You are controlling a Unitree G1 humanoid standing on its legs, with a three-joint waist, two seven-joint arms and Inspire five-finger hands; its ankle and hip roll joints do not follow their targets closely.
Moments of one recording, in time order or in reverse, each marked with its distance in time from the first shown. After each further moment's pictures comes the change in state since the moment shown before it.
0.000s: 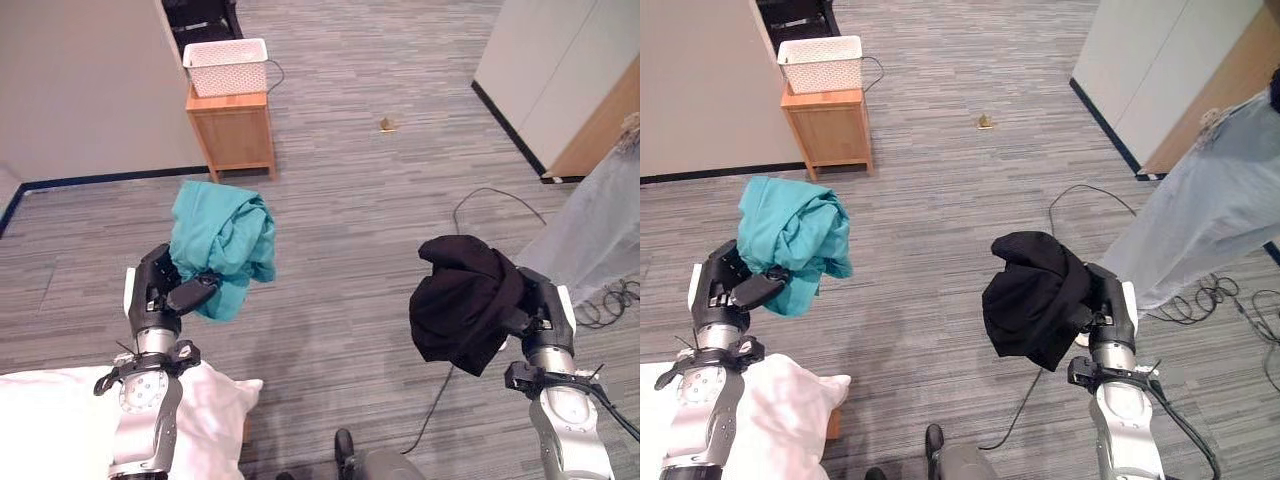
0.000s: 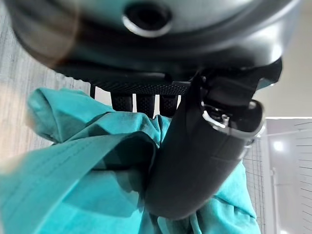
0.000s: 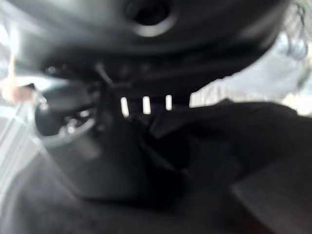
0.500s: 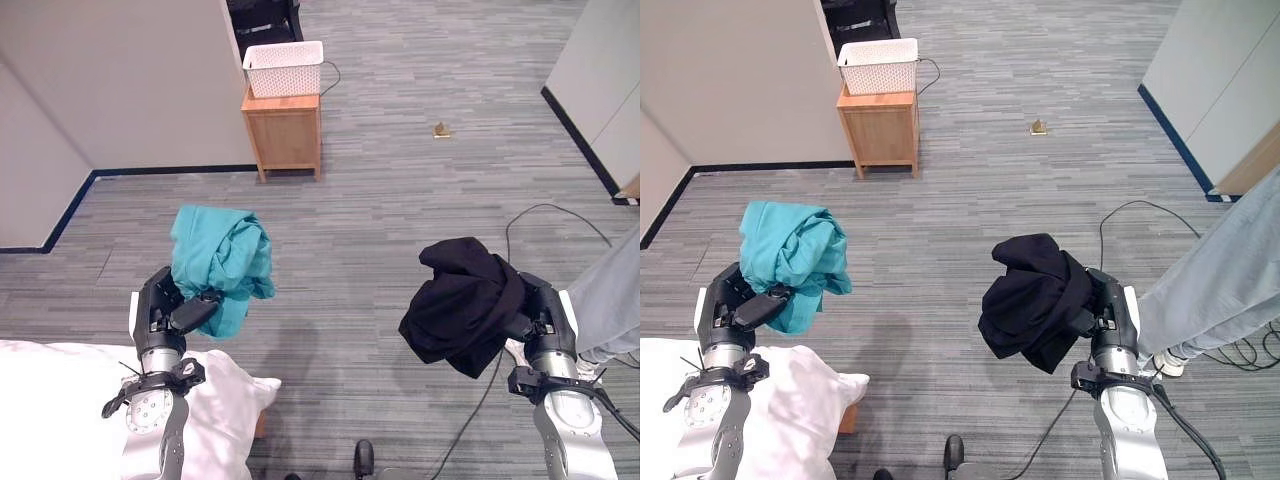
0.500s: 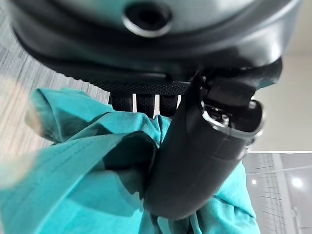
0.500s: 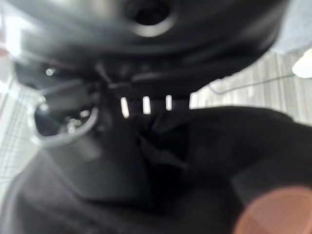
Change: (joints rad) left arm 0.099 -0.056 0.042 -0.003 -0.005 0.001 0.005; right arm 0.004 0.005 -0.019 0.002 0.013 0.001 0.000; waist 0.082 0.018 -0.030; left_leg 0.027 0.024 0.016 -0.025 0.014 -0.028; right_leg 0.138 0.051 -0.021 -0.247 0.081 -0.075
